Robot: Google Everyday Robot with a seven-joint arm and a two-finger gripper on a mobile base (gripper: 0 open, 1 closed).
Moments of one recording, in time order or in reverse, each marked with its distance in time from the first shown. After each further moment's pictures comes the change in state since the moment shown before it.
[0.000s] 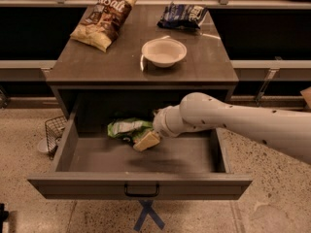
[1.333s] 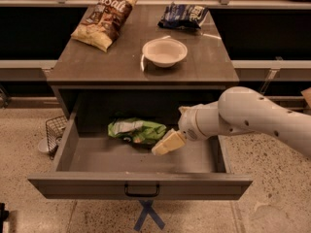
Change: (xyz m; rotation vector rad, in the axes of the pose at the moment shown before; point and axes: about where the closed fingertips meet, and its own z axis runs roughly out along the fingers) arm 0.015 0.014 -0.108 0.022 -0.011 0.134
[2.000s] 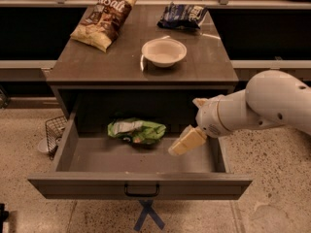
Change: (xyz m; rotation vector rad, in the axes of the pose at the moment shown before) arm -0.008 0.005 -0.073 0.026 0.043 -0.089
